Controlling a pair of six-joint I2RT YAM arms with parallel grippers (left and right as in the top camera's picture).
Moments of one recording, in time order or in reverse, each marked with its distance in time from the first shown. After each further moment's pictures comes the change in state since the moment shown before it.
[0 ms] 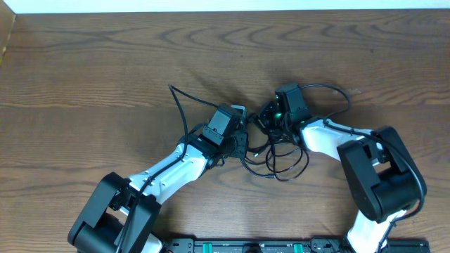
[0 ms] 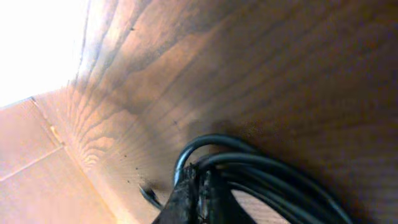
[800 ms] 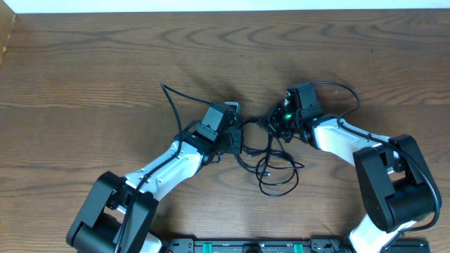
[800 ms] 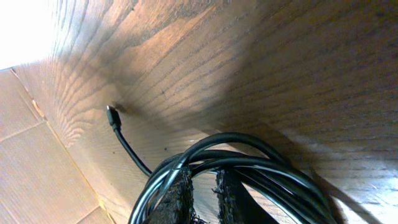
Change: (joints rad) left arm 0.054 0.000 0.000 0.003 0.019 0.000; right arm -0.064 -0.095 -0.018 -0.143 -0.082 -0.172
